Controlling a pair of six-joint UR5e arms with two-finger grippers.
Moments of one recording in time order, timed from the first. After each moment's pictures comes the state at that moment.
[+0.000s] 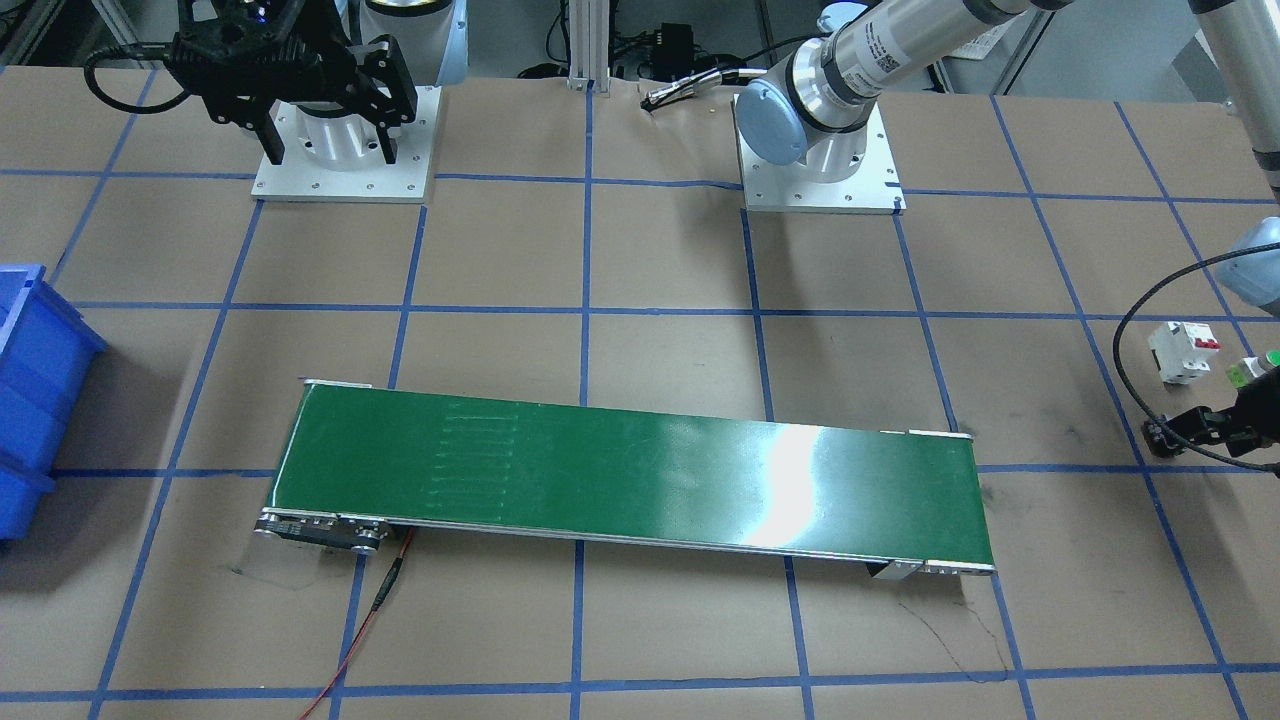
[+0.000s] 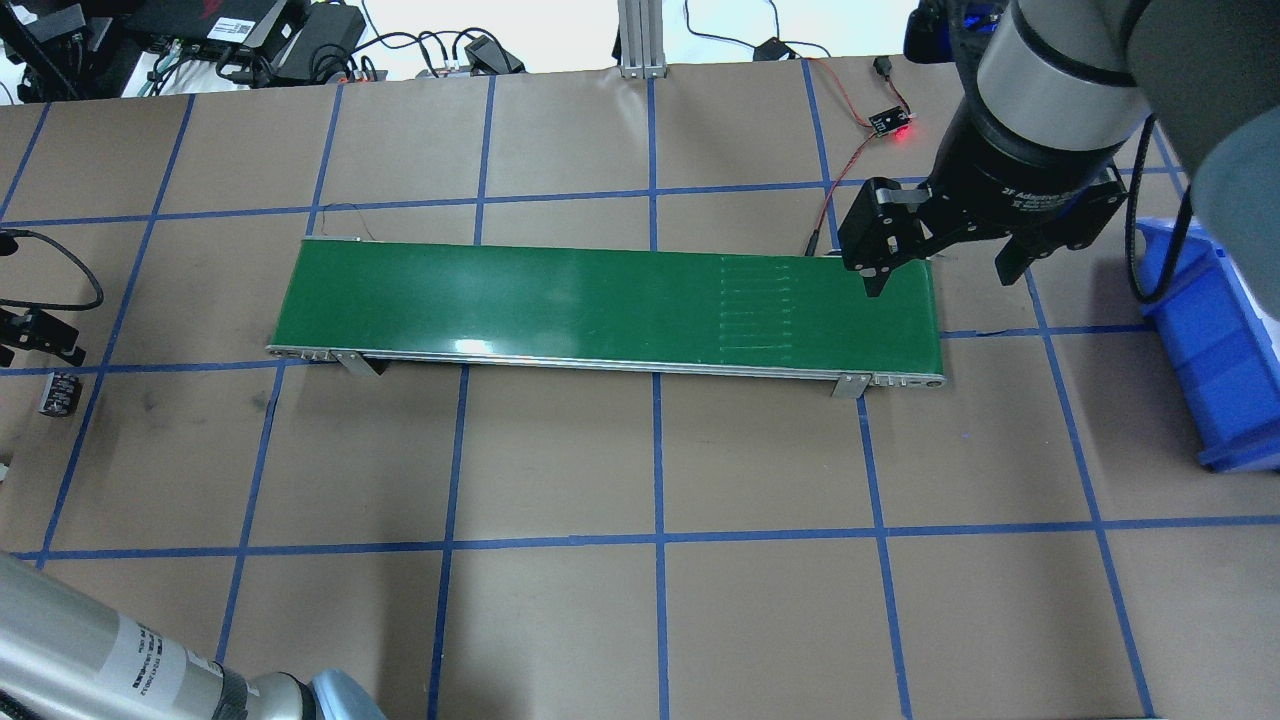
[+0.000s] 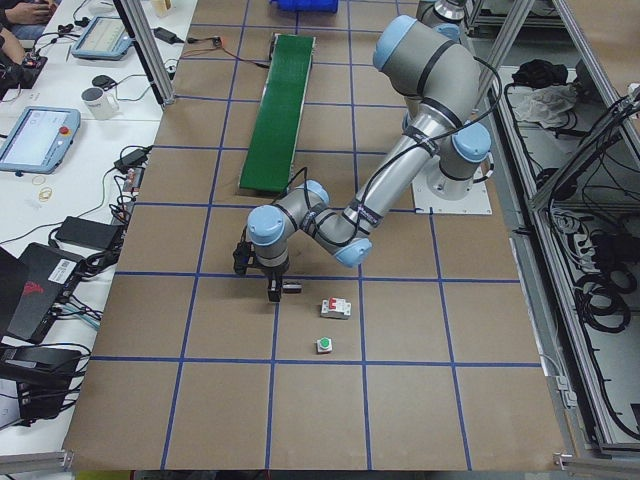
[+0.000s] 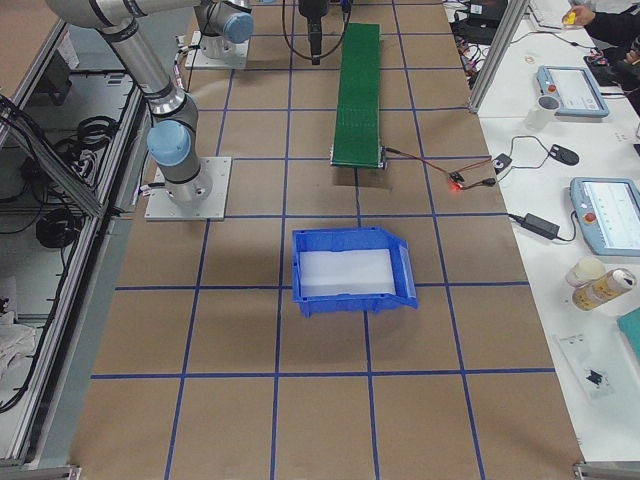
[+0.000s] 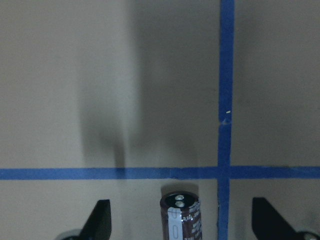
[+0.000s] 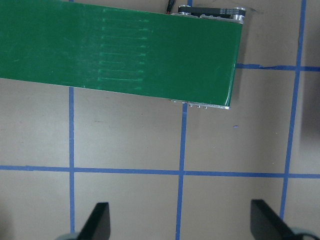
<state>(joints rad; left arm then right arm) -0.77 -2.14 -1.59 -0.98 1.61 0.81 1.66 -1.72 1.61 -1.48 -1.58 0.05</state>
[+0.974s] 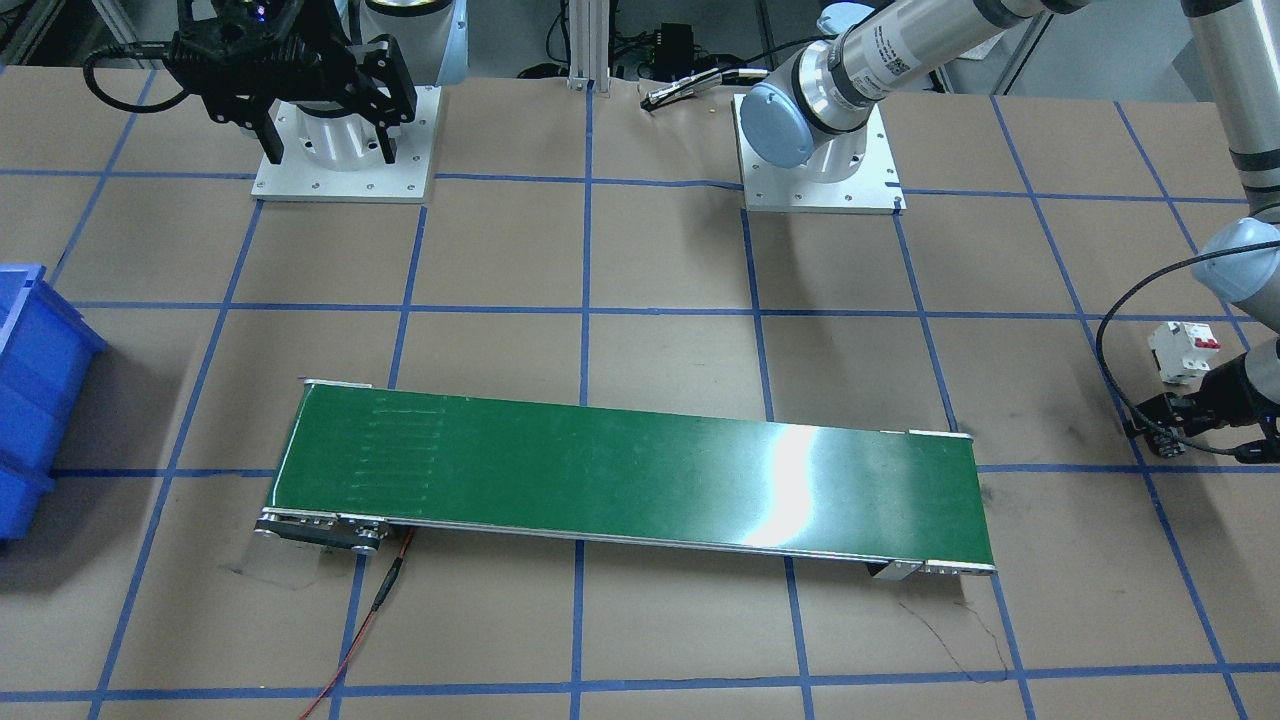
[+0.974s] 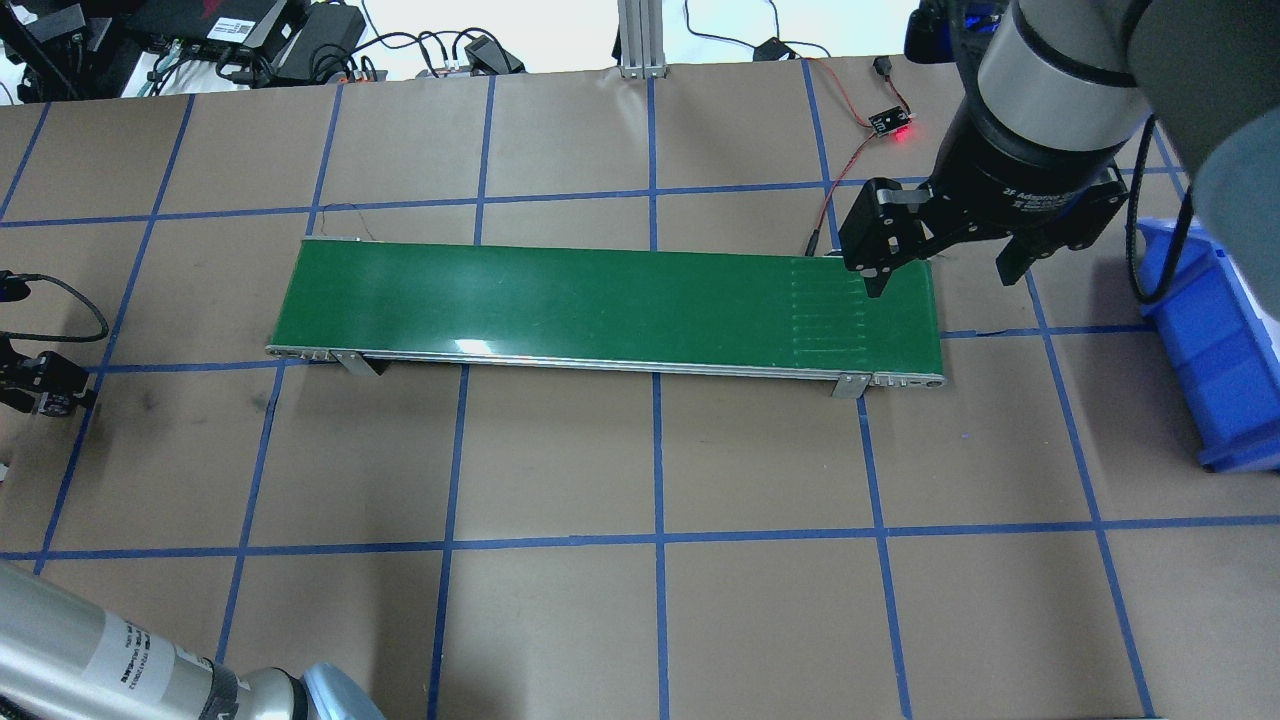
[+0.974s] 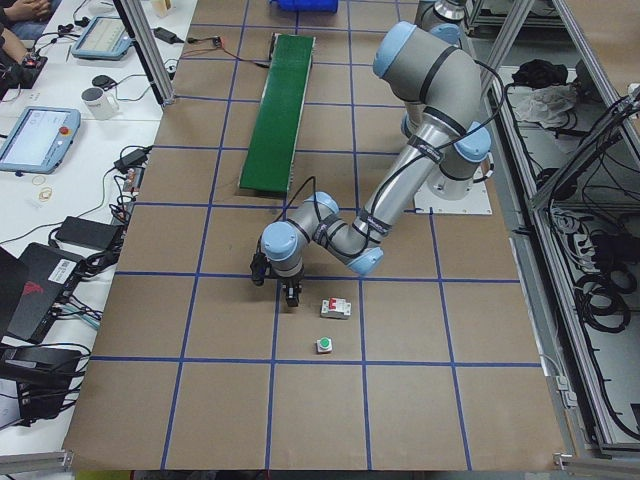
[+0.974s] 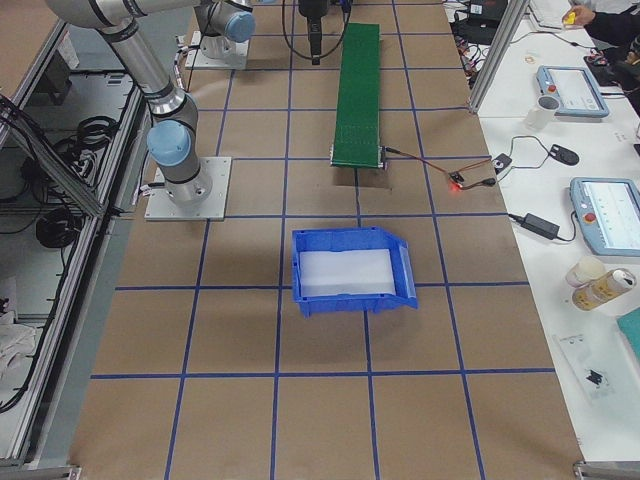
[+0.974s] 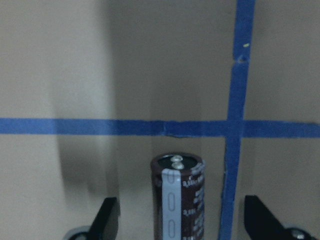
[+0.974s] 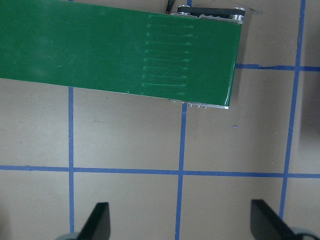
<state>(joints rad) -0.73 -2.14 -1.66 -0.97 1.61 0.81 1.66 -1.72 1.61 -1.48 -1.58 0.05</state>
